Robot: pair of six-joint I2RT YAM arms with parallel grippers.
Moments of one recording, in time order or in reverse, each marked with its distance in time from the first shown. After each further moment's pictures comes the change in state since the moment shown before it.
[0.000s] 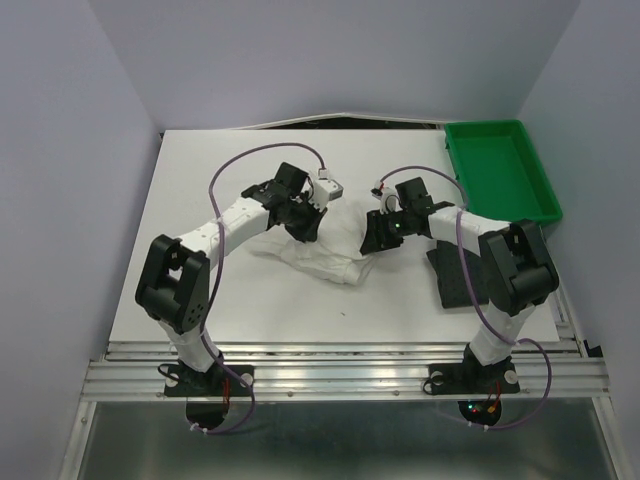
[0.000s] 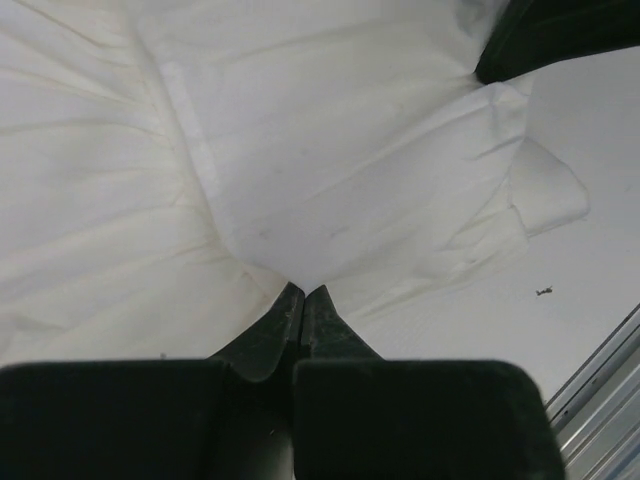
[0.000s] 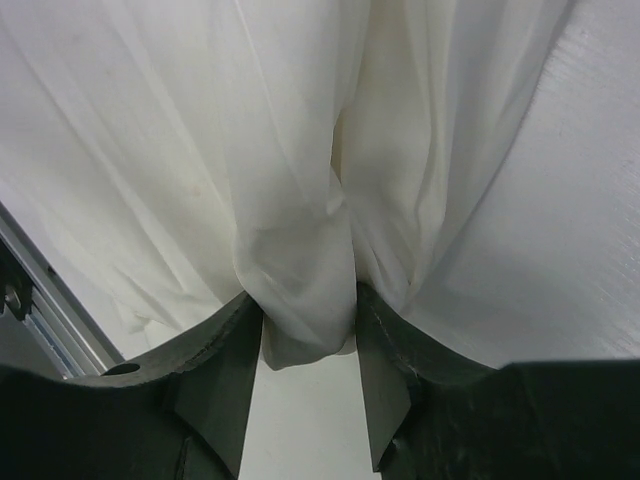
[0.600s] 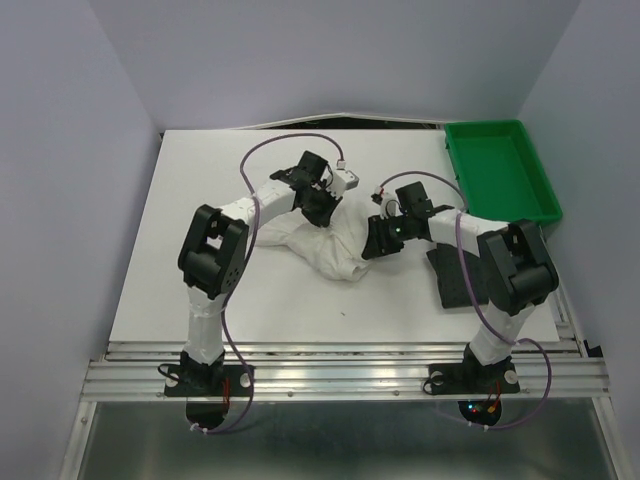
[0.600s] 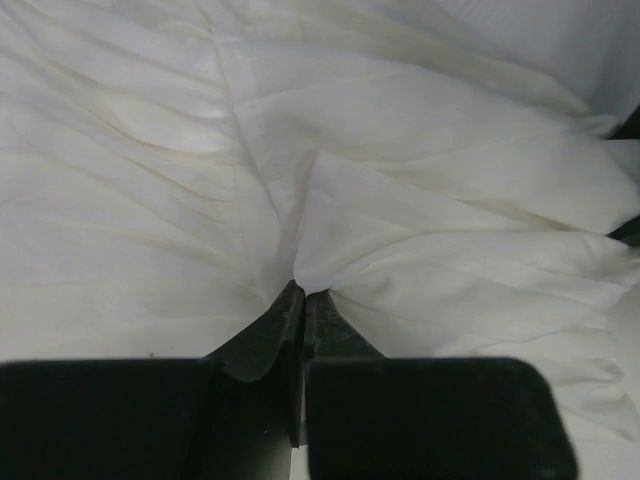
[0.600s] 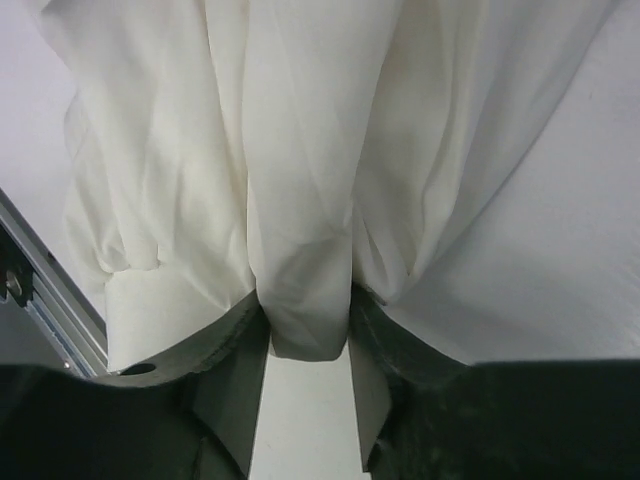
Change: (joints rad) left arm 0.000 0.296 0.307 0.019 -0.041 0.064; right arm 0.000 0.003 -0.026 0.001 -0.019 -0.004
